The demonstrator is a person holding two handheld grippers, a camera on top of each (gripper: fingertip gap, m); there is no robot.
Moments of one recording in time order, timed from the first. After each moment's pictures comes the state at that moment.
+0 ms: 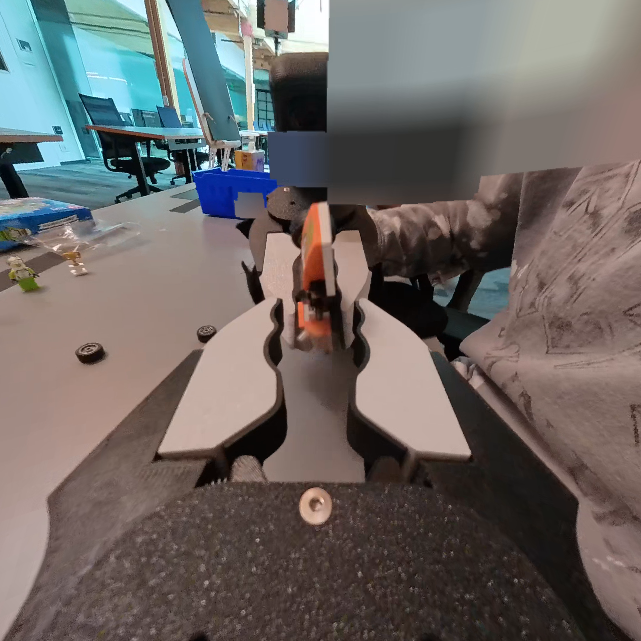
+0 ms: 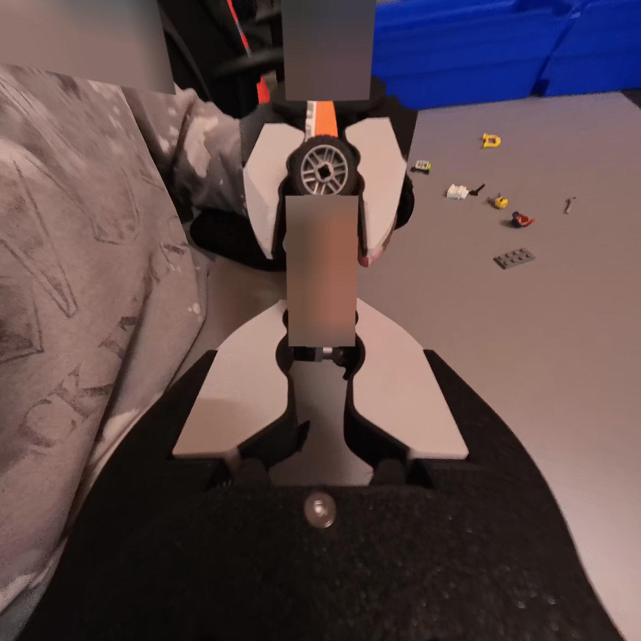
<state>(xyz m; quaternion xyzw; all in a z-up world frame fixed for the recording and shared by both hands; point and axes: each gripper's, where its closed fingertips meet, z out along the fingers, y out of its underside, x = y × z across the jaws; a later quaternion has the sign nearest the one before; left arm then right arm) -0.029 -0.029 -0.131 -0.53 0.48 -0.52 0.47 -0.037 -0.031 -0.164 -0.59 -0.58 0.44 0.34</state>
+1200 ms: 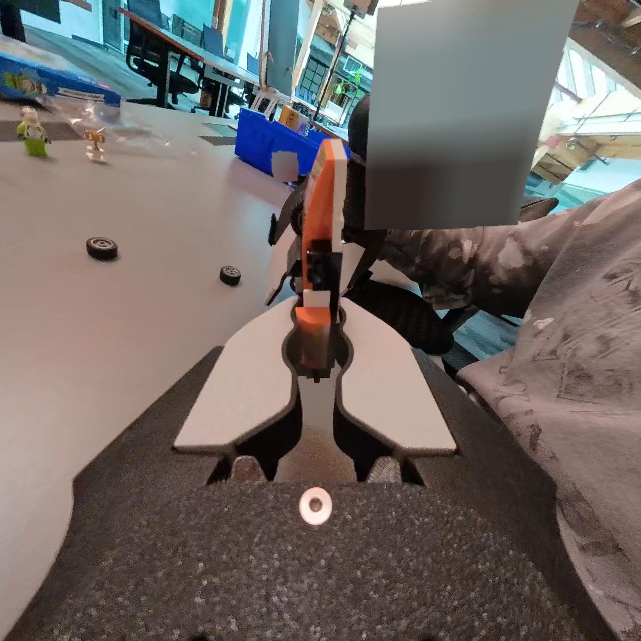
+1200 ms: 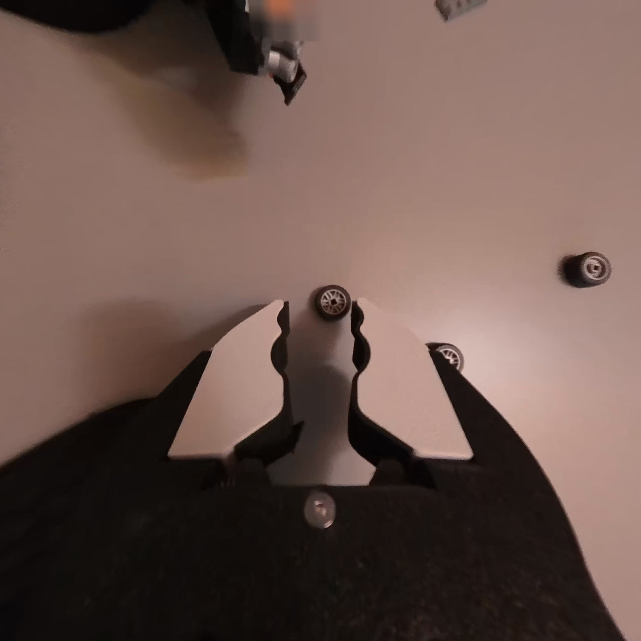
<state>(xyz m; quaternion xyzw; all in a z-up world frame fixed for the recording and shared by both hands) -0.035 0.012 -0.165 -0.64 0.36 -0.56 0.39 0.040 0.025 -0.247 -0.70 -0.64 0.20 0.25</state>
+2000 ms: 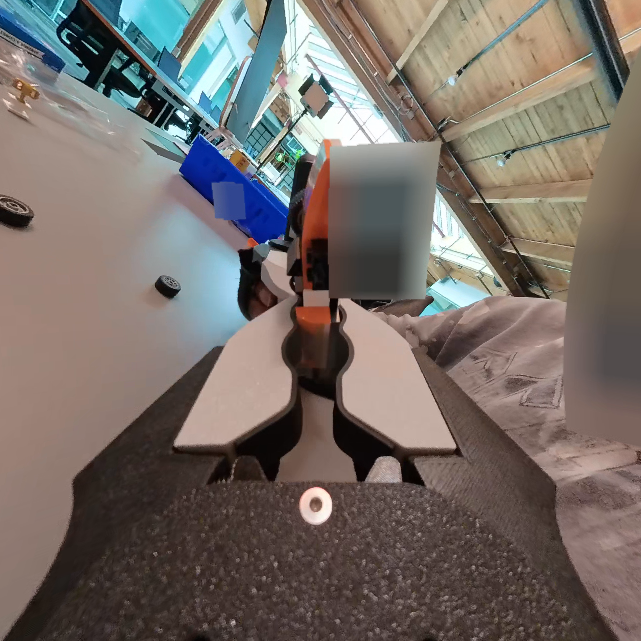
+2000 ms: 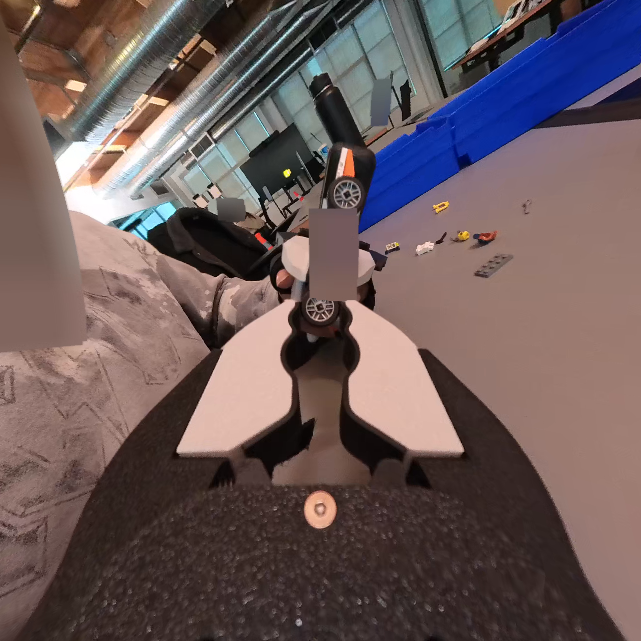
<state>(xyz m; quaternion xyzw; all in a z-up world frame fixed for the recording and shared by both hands) -0.038 0.015 -0.141 -0.60 0.23 -0.71 0.30 -0.029 0.013 -0.147 -0.61 -0.33 0.63 0.35</state>
